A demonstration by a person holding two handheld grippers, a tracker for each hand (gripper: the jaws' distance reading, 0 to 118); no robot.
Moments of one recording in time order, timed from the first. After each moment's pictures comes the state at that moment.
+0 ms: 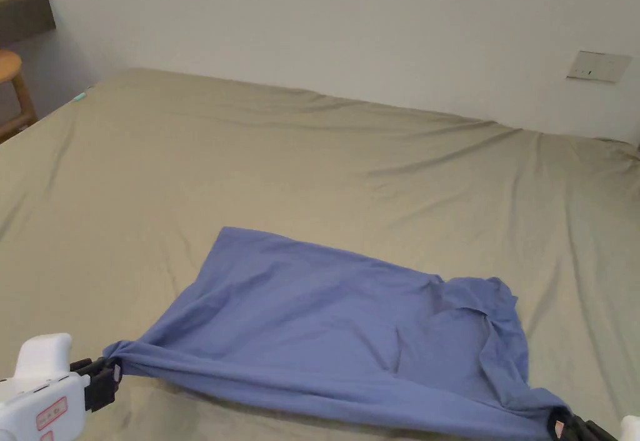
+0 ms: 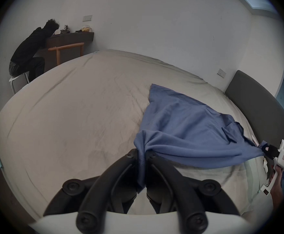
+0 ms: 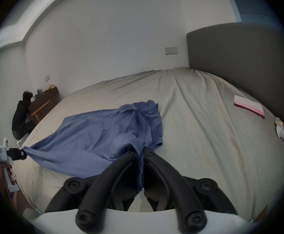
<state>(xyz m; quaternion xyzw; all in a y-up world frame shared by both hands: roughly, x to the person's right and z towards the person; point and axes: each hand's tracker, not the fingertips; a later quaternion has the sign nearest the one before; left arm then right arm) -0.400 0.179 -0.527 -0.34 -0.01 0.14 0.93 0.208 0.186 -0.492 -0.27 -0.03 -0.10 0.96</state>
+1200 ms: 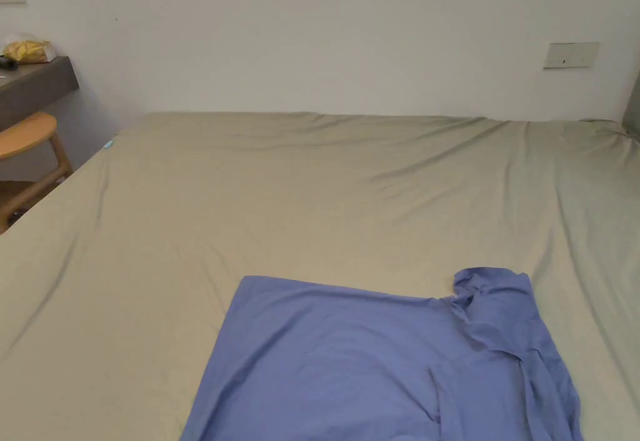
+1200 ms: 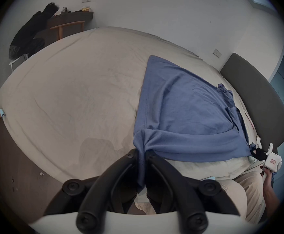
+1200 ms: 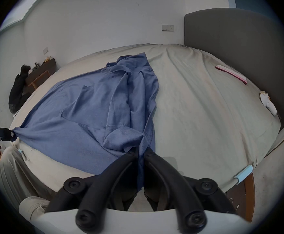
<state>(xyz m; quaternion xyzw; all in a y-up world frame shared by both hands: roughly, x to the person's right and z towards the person) -0.398 0.136 -0.395 -0.44 -0.03 0.14 0.89 0.216 0.110 -0.339 -0.37 -0.03 -0.05 0.93</state>
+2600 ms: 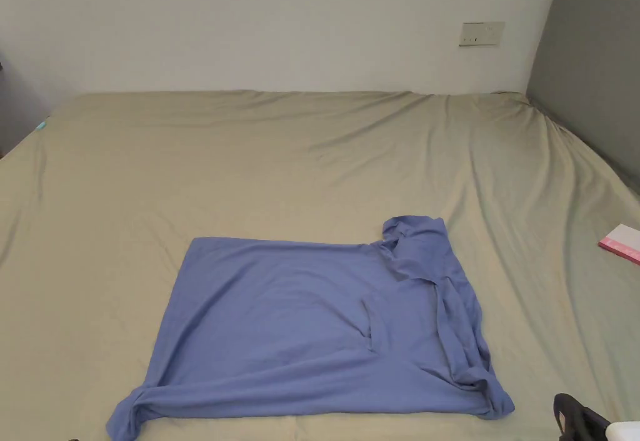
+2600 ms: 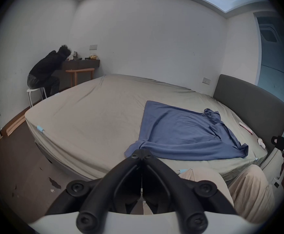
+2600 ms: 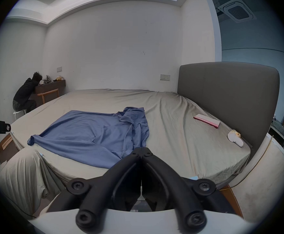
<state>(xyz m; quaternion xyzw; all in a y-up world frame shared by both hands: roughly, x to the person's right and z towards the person) -0.387 0.199 -0.235 -0.24 0.00 0.10 0.97 0.190 0.226 -0.189 -0.18 -0.05 0.03 0.98</state>
